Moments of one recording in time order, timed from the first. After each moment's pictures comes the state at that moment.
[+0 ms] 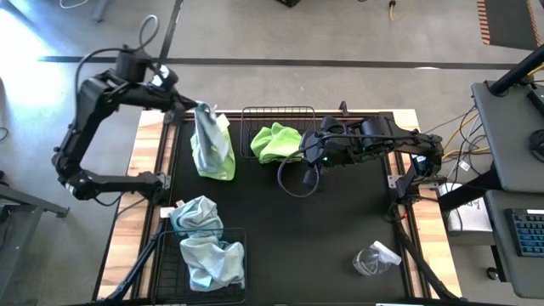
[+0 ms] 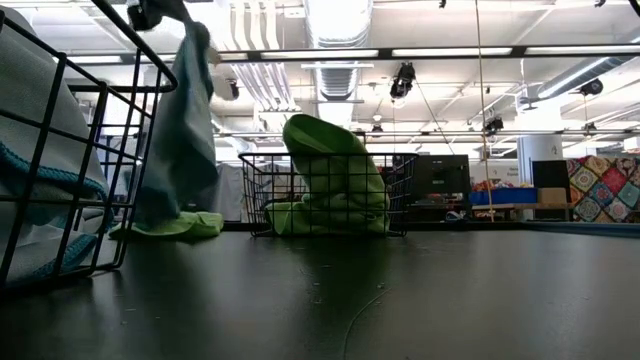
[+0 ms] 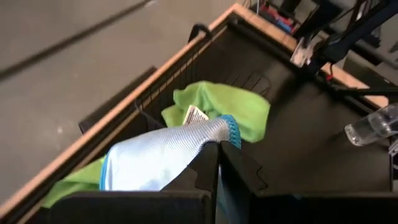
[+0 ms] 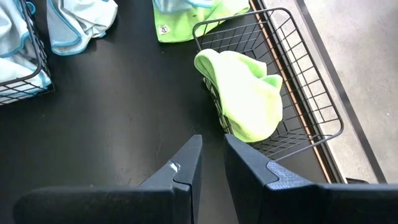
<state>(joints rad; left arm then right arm) 0.94 1.13 1.65 -1.24 0.44 0.06 0.11 1.82 2.35 -1.57 0.34 0.29</state>
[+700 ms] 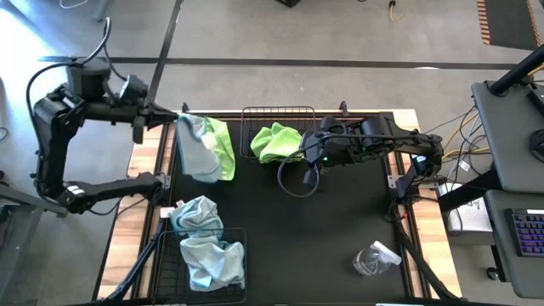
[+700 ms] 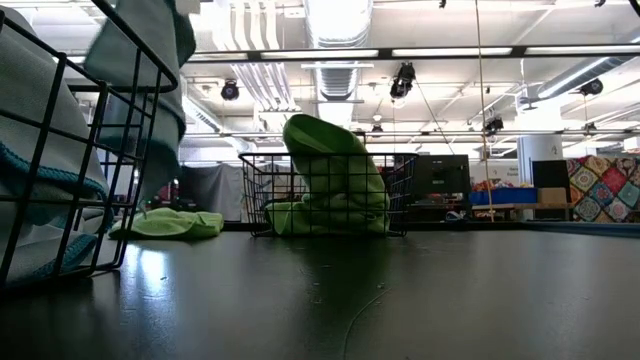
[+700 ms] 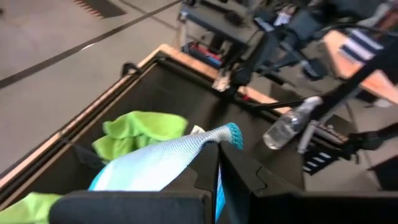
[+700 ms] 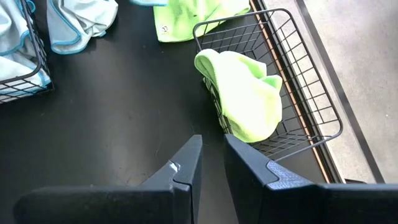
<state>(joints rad) 0.94 0.98 1.76 -1.33 0.70 0.01 0.11 1.82 2.35 -1.57 0.34 0.28</state>
